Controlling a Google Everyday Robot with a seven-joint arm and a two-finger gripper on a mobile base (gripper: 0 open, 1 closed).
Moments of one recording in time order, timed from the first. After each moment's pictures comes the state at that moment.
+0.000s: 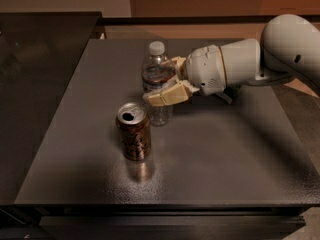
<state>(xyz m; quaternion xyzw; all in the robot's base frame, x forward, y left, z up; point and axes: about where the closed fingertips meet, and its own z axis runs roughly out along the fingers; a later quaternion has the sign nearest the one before) 0.506 0.006 0.926 -0.58 0.57 0.36 0.45</state>
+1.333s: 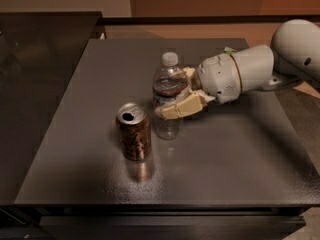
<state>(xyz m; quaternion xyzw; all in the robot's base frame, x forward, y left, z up) 0.474 -0.017 0.917 -0.60 0.55 0.41 0.41</state>
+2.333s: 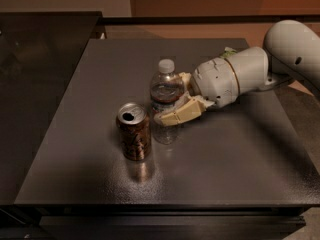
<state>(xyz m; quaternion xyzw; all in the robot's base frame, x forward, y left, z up) 0.456 -0.011 0.909 -0.63 0.52 0.43 0.38</state>
